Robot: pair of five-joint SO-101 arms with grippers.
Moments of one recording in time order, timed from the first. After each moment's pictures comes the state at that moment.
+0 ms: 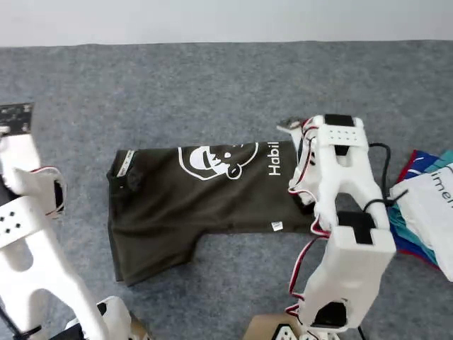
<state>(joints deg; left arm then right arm) -34.5 -27.7 18.9 93.7 -11.6 1.1 25.1 -1.6 89.0 32.2</state>
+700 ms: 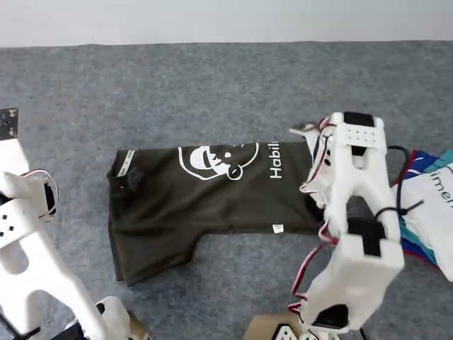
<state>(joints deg) -37.2 -27.7 18.9 93.7 -11.6 4.4 16.6 -1.8 98.2 35.4</state>
